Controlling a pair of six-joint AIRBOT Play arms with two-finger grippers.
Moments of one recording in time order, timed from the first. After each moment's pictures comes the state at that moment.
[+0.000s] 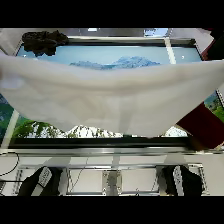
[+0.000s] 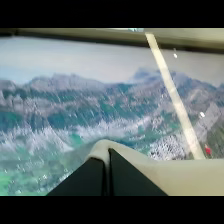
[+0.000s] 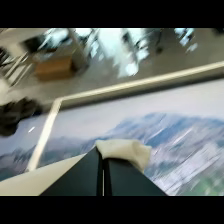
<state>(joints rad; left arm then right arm) 0.60 -0.89 1.57 0.74 -1.47 -1.17 -0.55 -0.55 1.18 -0.65 1.07 1.24</state>
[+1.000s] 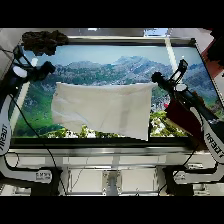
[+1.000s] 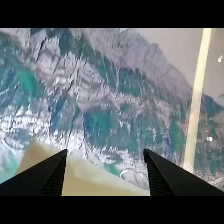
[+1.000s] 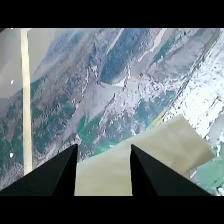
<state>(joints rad) 0.17 -1.53 1.44 1.07 -0.61 -1.52 0.00 -1.47 1.07 -0.51 0.18 1.10</state>
